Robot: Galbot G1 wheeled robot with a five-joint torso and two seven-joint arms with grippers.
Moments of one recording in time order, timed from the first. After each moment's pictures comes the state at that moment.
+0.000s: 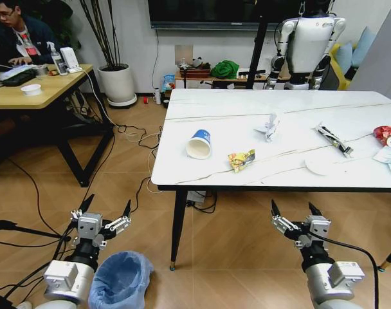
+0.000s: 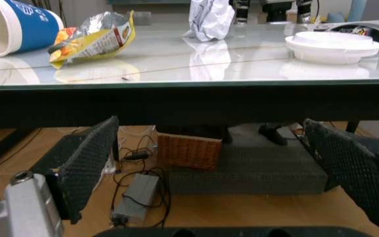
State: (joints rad) left arm 1.76 -1.38 -0.70 -2.38 -0.05 0.15 0.11; right arm -1.80 1.48 0.65 2.35 0.16 -0.09 0.03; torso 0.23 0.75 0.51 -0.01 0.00
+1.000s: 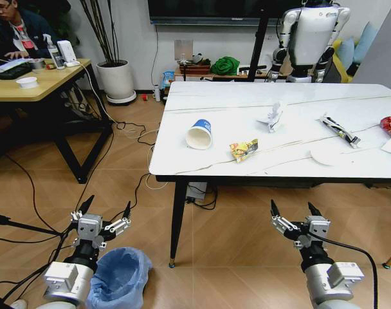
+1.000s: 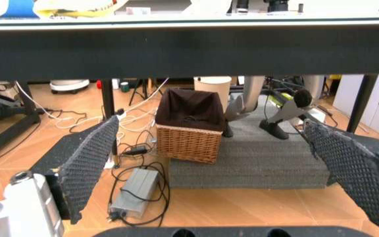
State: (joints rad) left arm 1.76 -1.38 -0.70 -2.37 -0.04 0.13 0.11; right arm -1.80 1.48 0.65 2.34 0.16 -0.08 0.03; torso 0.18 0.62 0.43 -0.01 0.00
